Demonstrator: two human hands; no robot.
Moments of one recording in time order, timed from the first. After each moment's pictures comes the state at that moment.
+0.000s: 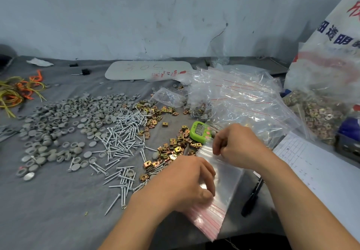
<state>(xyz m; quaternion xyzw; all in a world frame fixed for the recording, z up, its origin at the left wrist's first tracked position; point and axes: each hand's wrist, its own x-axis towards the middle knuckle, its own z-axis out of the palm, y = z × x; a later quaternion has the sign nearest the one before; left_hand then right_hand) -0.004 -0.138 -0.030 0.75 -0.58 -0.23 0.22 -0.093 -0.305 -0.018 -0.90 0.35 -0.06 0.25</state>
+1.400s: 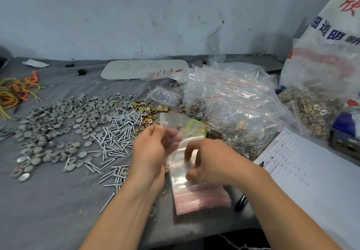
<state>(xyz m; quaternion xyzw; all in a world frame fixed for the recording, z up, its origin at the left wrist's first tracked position) 0.008 -0.149 -0.018 0.55 -0.06 -0.26 0.80 -0.090 -0.263 -0.021 -0.94 0.24 0.05 0.23</state>
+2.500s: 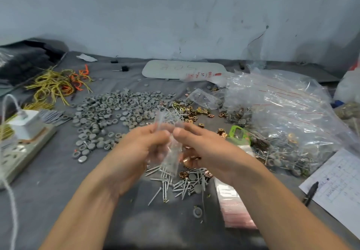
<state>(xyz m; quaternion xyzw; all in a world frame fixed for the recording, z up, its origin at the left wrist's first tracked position) 0.085 -0.034 -0.005 0.63 -0.25 -0.33 0.66 -0.009 -0.193 -0.007 -0.68 0.16 0.00 0.72</state>
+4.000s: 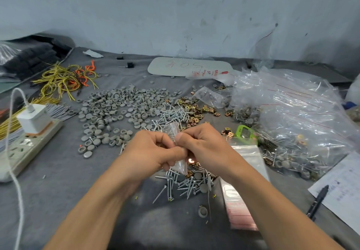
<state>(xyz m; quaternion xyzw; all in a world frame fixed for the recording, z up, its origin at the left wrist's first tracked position) 0.076 -0.035 -0.008 0.73 -0.23 -0.27 0.58 0.003 -0.186 -0.017 -0.84 0.07 -0.09 0.53</state>
